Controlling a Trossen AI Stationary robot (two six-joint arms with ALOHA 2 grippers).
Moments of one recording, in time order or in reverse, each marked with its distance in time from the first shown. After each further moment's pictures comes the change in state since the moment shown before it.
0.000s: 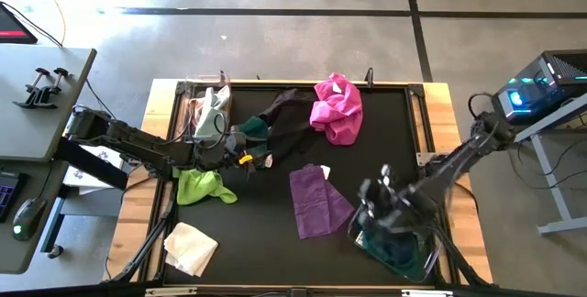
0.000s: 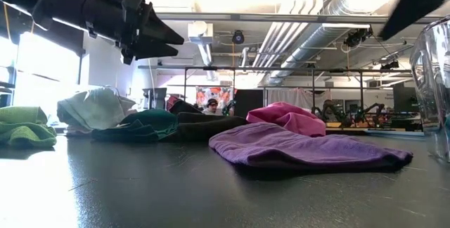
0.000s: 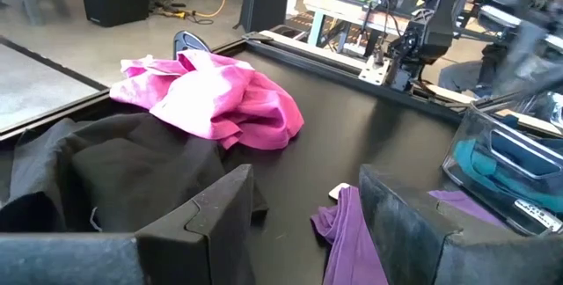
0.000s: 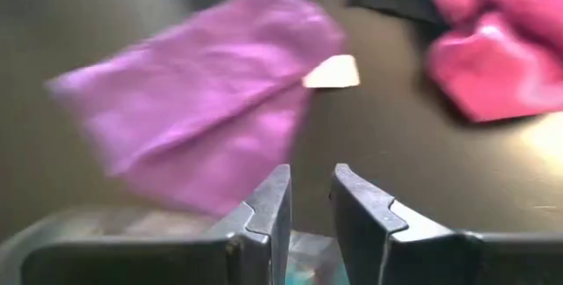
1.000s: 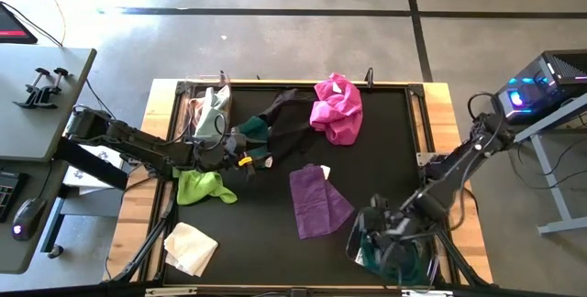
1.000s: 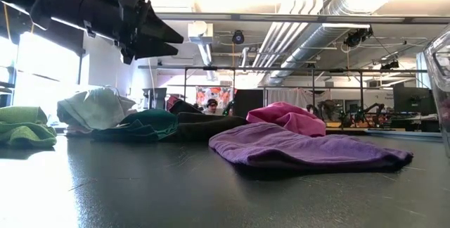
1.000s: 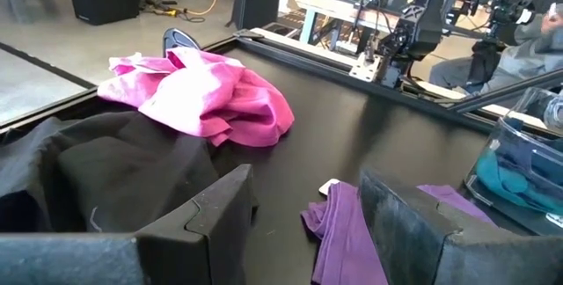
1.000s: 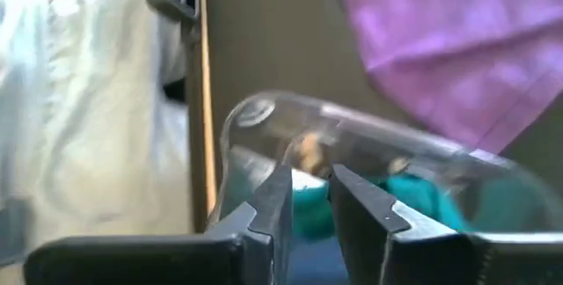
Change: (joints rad) left arm -0.016 0.000 0.000 -0.001 0.012 -0.003; right arm 0.077 0.017 0.106 0.234 -0.497 -0.223
